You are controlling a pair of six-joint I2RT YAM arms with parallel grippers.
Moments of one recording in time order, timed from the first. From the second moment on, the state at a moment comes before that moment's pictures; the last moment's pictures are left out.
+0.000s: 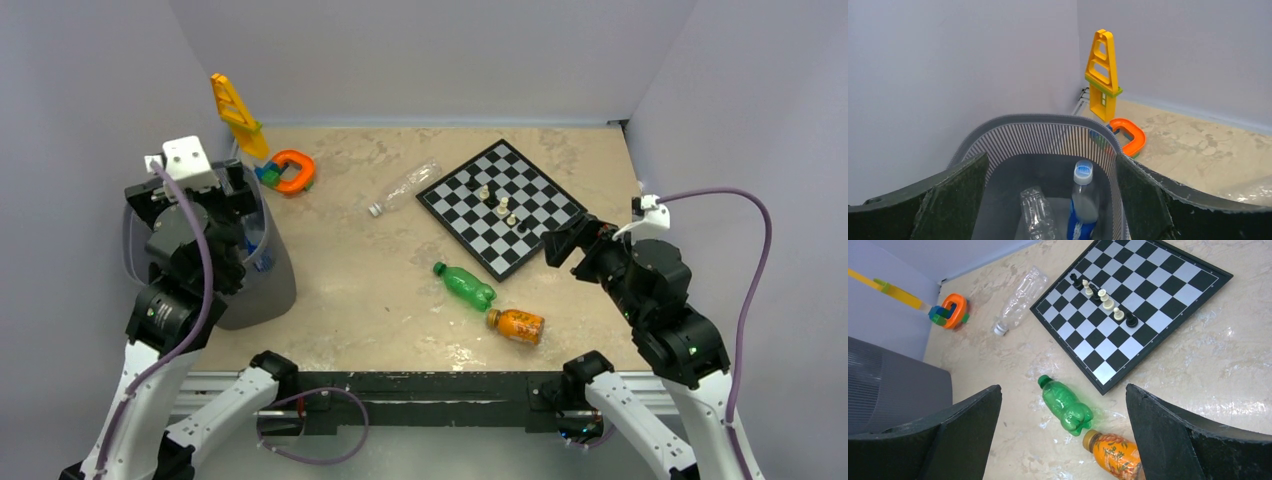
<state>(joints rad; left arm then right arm) -0.44 0.76 1.28 -0.52 -0.95 0.12 0.40 0.56 1.06 -0.81 0.19 0.58</state>
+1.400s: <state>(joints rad) -0.57 2.18 1.95 -0.77 -0.29 -0.02 0.40 0.58 1.03 -0.82 0.19 0.55</state>
